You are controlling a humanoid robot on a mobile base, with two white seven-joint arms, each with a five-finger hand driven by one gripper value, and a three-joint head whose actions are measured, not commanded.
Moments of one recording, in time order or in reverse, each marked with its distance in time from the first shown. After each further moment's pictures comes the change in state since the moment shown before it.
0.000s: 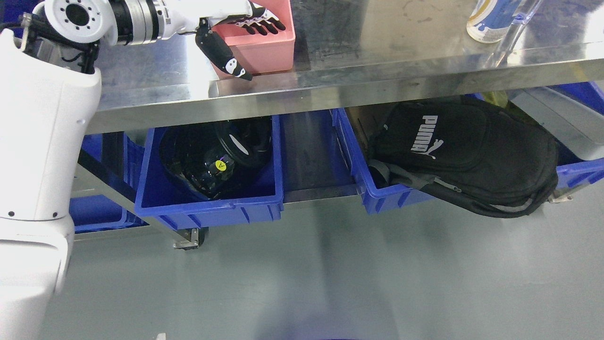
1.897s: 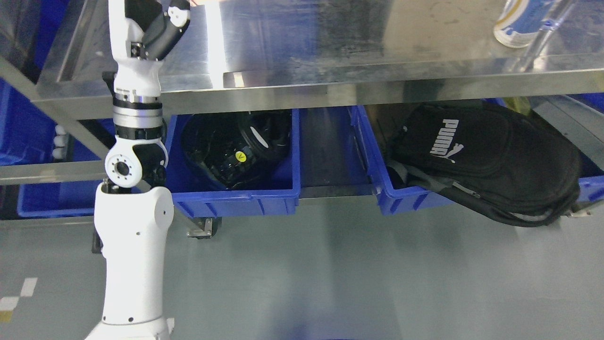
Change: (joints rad) left arm 0.607 -0.291 0.364 -0.209 0.561 -0.601 0.916; right arm 0.000 0.000 0.000 0.000 0.000 0.005 -0.003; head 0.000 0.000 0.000
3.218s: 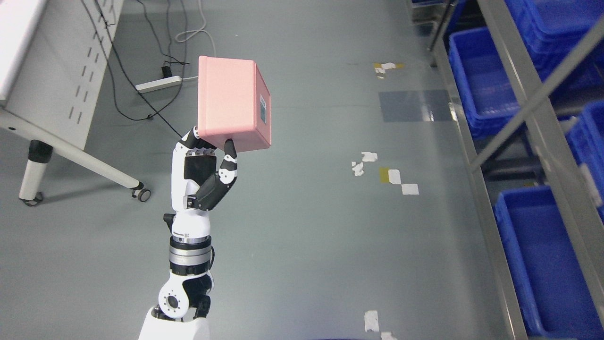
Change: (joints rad) left arm 0.506 -0.016 -0.139 -0.157 0.051 -0.155 0.031; right arm 0.000 0.000 0.000 0.000 0.000 -0.005 0.010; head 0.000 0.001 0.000
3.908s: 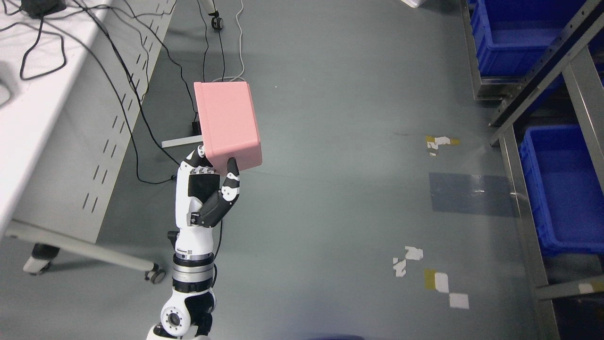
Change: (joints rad) left arm 0.070 -0.001 -0.007 -0.007 0.008 -0.002 -0.004; right arm 0.000 0.000 0.000 0.000 0.000 0.000 -0.008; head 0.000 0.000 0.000
